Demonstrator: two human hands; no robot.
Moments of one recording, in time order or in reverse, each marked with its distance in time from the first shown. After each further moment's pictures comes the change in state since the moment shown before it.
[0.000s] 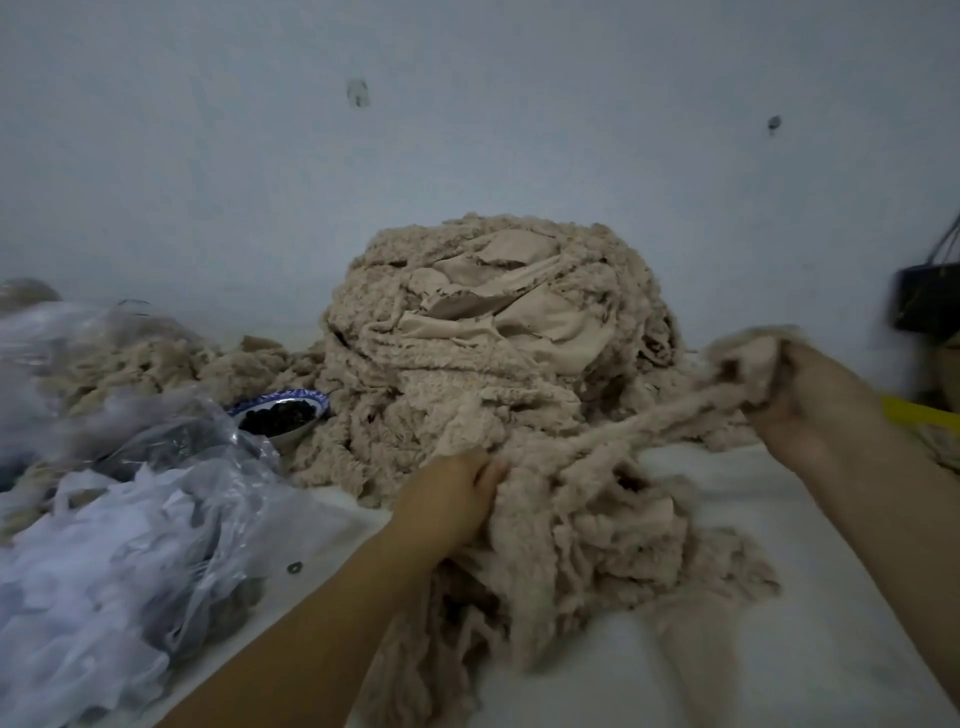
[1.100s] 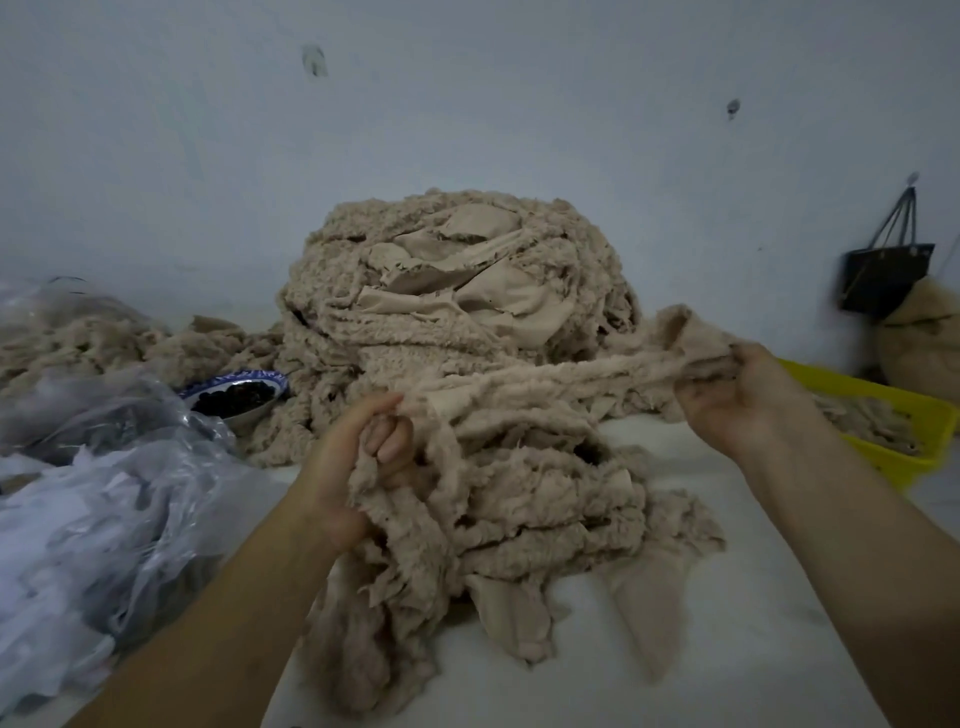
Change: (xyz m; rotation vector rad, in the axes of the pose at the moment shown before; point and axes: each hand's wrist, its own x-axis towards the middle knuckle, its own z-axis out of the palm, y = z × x) left_hand -0.028 -0.009 -0.032 -1.752 -0.128 -0.183; right_hand -0.005 0.018 -0.012 0.413 0.043 0.150
